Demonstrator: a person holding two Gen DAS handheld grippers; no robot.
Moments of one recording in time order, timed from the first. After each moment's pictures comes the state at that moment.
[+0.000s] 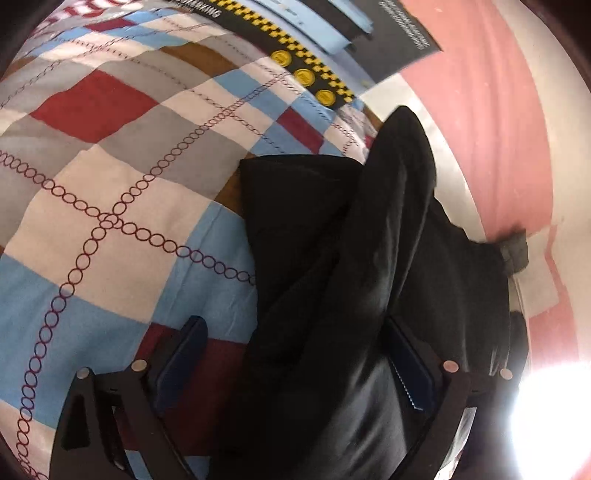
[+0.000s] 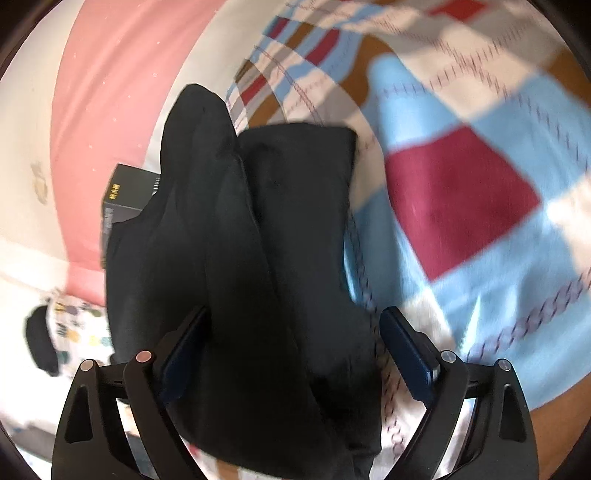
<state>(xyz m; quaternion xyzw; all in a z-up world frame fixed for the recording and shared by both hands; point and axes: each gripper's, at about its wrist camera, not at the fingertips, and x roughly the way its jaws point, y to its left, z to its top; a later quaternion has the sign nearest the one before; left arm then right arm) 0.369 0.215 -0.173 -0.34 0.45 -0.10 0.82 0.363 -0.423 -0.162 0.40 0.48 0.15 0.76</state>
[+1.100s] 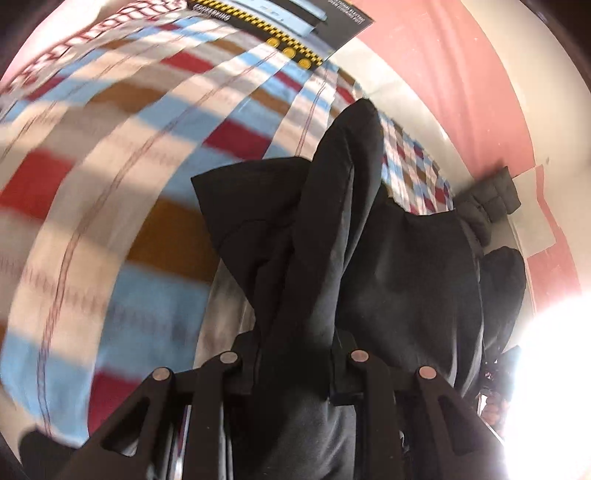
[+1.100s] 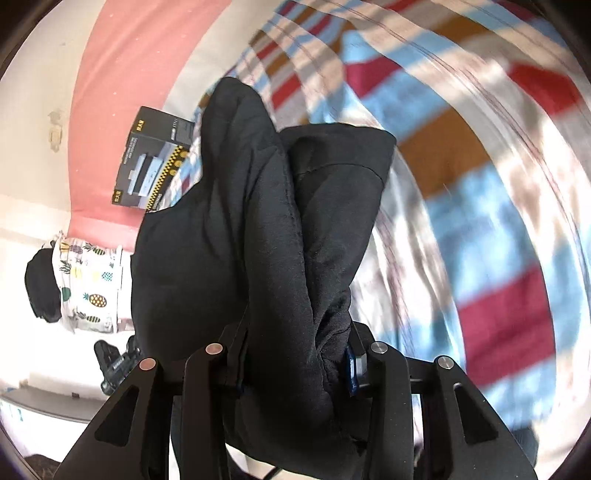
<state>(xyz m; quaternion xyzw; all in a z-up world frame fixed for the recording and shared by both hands) 0.114 0.187 -0.108 -0.30 0.50 -0.10 0.81 0.162 -0.408 -0.095 0.35 0.54 0.15 0.75</state>
